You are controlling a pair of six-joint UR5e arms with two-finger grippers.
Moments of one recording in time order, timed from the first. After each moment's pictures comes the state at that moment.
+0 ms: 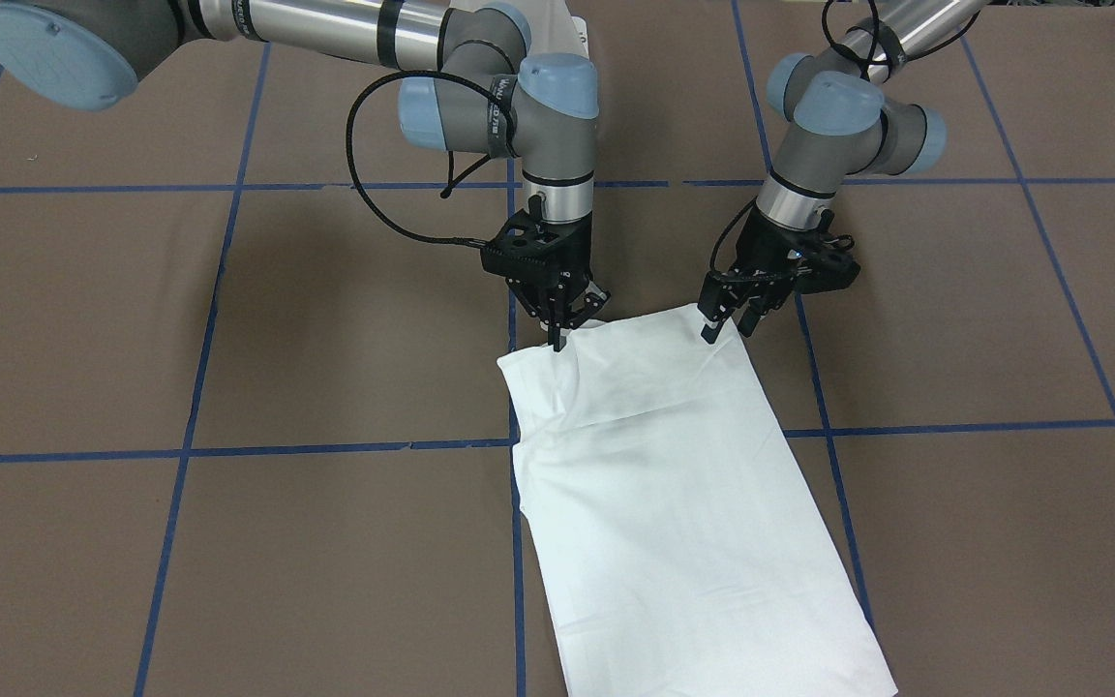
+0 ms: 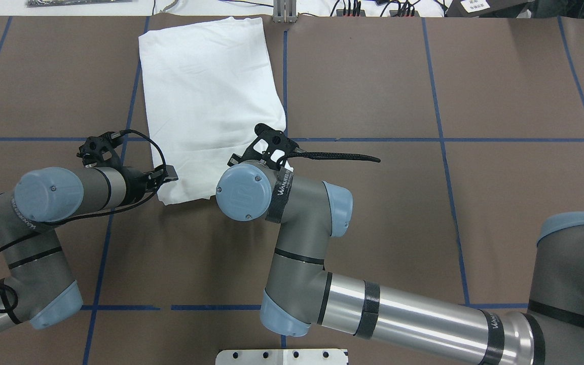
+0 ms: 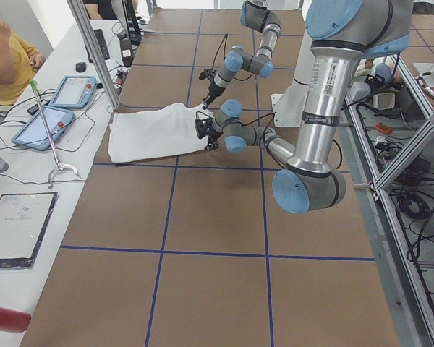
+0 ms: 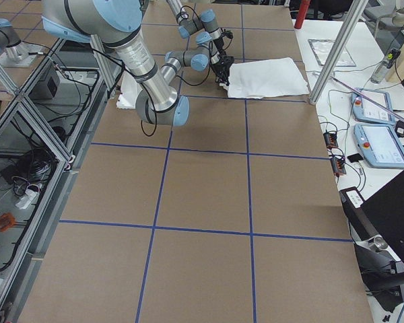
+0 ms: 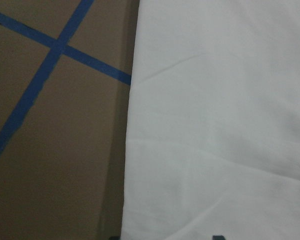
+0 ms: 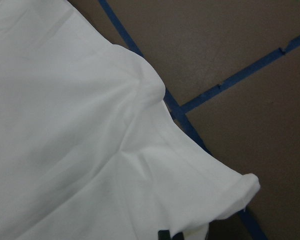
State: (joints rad) left arm -0.54 -1.79 -1.71 -2.30 -1.61 -1.62; right arm 0.36 -0.65 1.36 -1.41 1.34 1.85
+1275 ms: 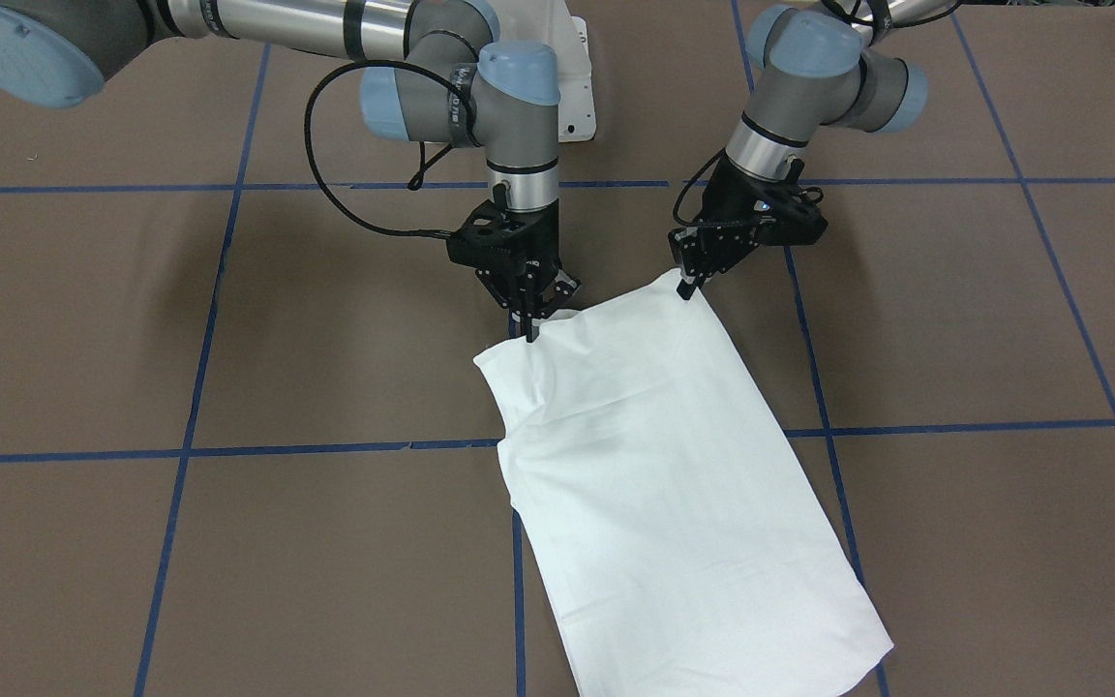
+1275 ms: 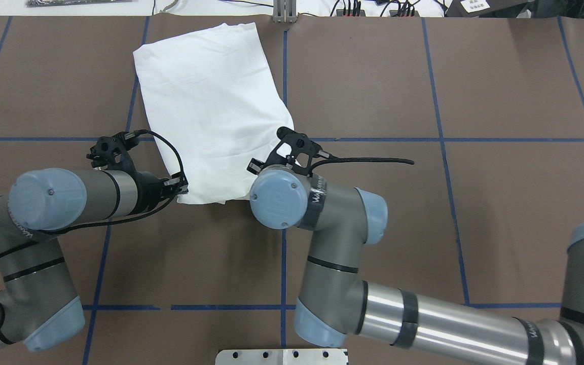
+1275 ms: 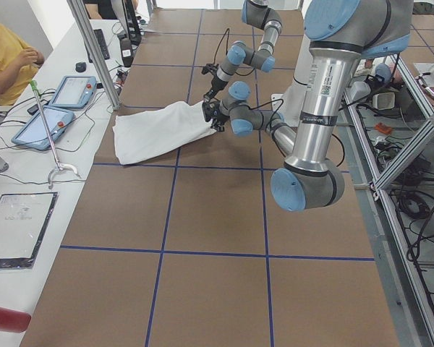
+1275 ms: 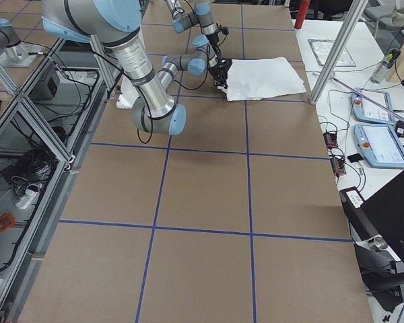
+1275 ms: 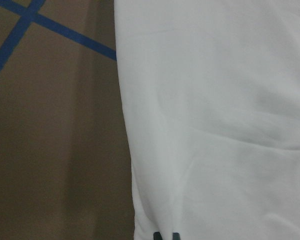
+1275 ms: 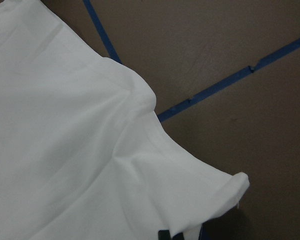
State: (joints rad) left arm -0.50 -1.82 -1.92 -2.12 -1.64 -1.63; right arm 0.36 -0.81 1.58 -1.43 1.34 1.80
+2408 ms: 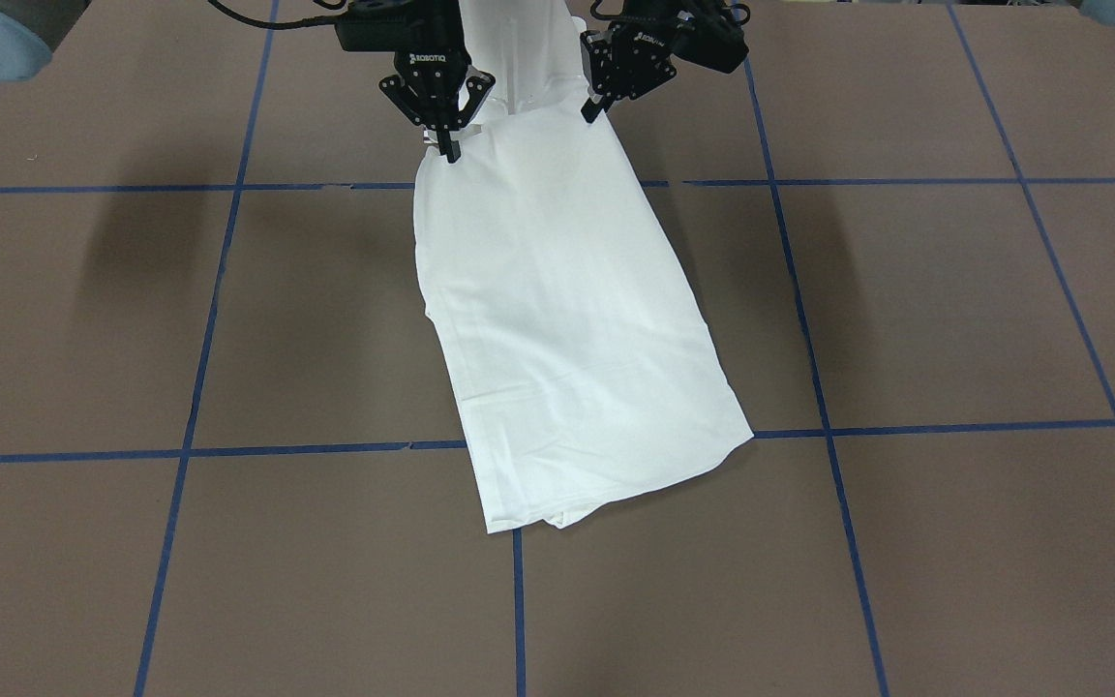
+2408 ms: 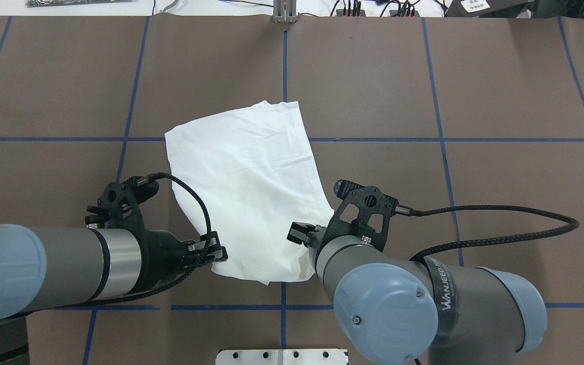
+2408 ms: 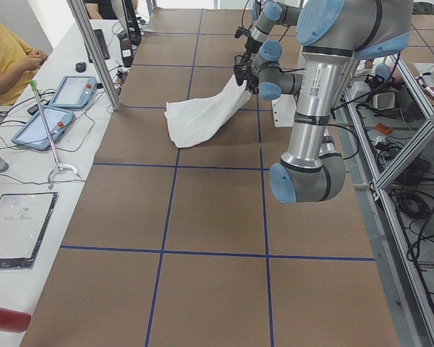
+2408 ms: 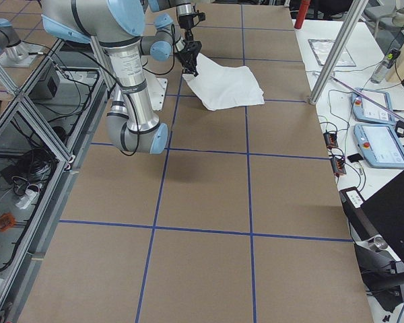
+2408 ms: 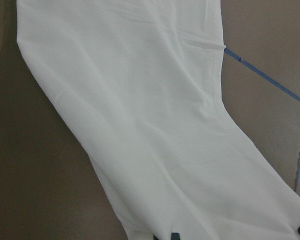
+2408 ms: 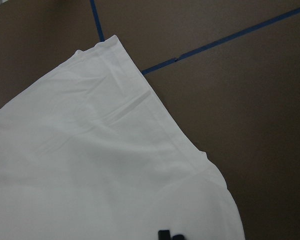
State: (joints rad) left arm -0.31 -1.86 -2.28 -1.87 -1.66 -1.75; right arm 0.18 -0.99 2.18 -1.83 1.26 1.77
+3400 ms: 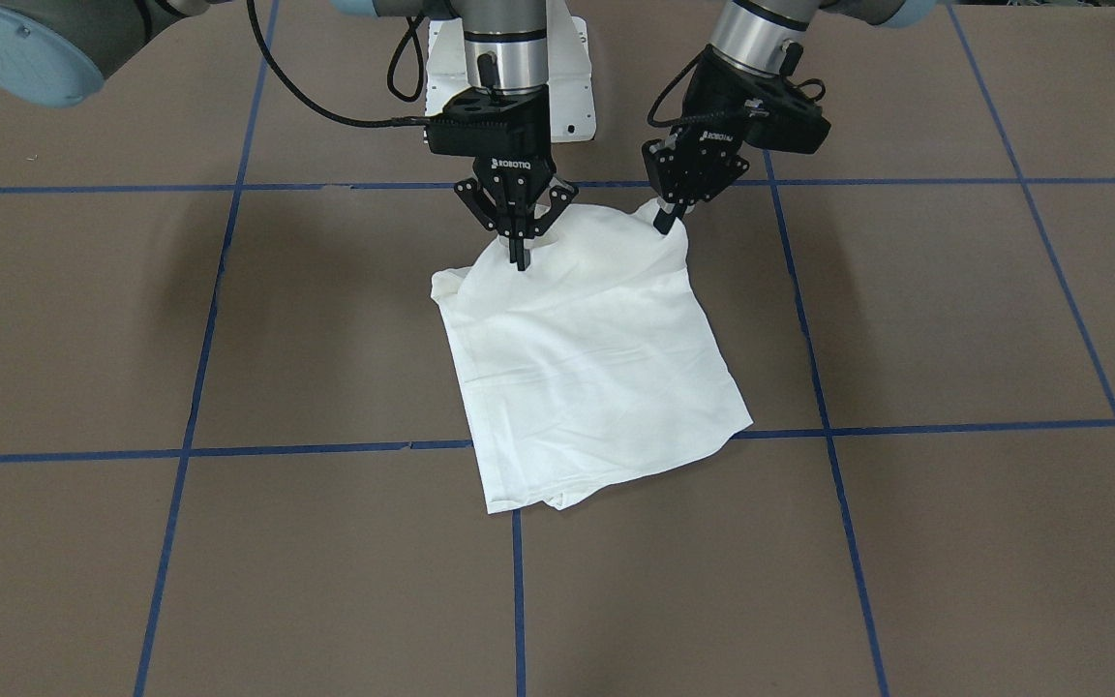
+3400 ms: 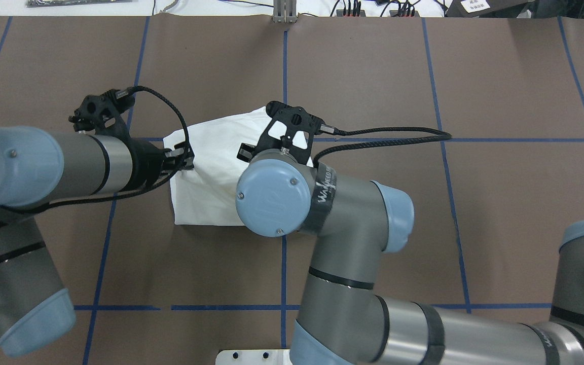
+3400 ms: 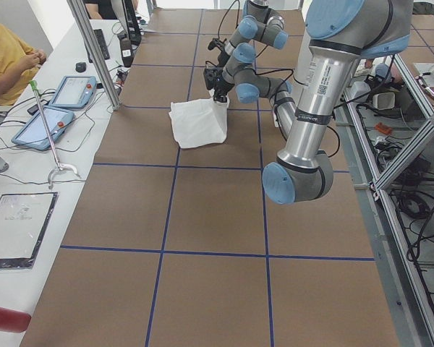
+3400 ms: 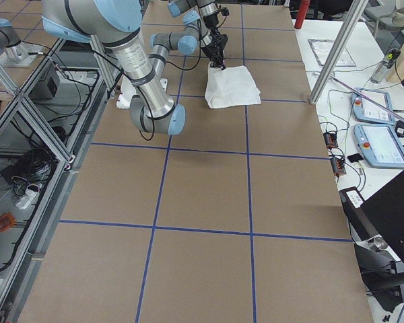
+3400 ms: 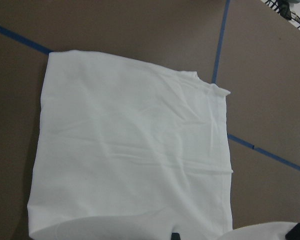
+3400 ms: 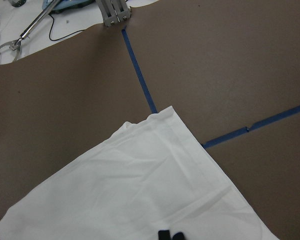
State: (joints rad) left arm -0.59 -1.93 -2.07 -1.85 -1.66 -1.57; right arm 0.37 -0.71 1.71 -1.67 1.26 1.67
